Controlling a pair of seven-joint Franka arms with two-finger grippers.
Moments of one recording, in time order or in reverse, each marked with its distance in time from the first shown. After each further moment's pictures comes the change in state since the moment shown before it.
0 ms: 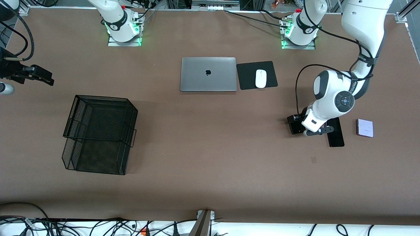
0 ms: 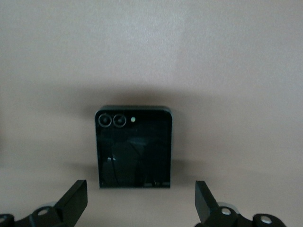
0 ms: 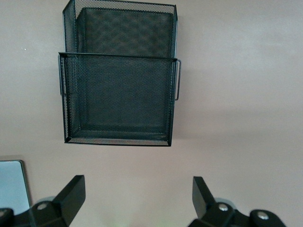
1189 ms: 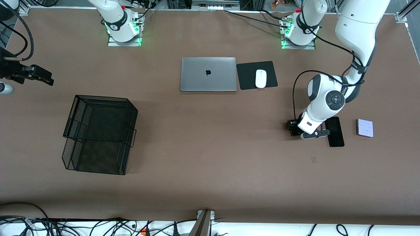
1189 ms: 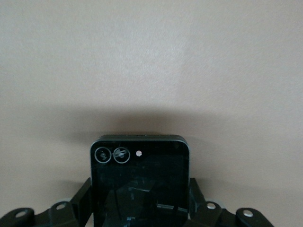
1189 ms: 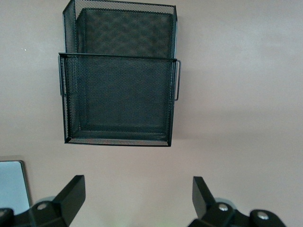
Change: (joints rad) left arm 0.000 0.060 0.000 0.007 0.042 0.142 -0.011; right arm 0.000 0.000 0.000 0.002 0.000 0.000 0.000
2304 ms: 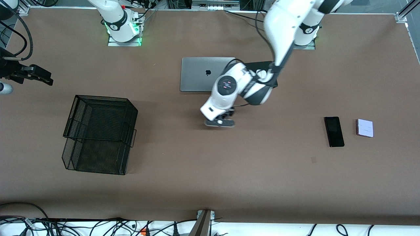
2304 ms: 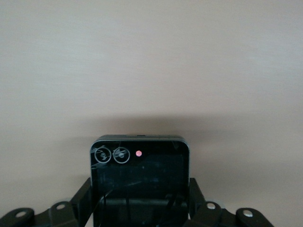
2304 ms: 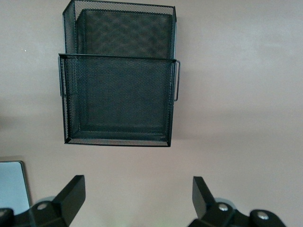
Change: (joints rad) left arm -0.569 0.333 -0.079 0.616 -0.018 -0.147 -0.416; right arm -0.001 0.000 -0.001 0.002 0.000 0.000 0.000
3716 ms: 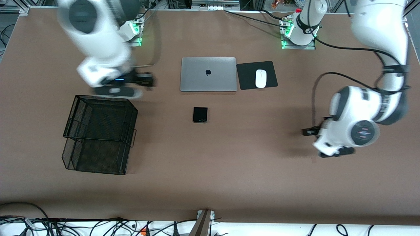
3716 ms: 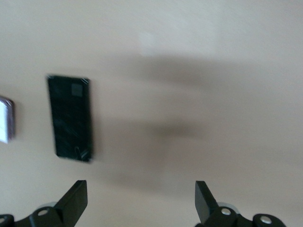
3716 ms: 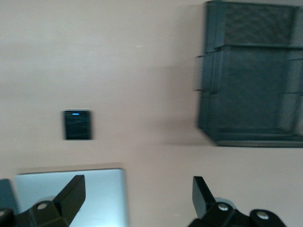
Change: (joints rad) left arm 0.647 -0.225 0.054 0.016 0.168 -0.641 0.434; right arm 0.560 0.224 0.046 0.118 0.019 0.135 0.635
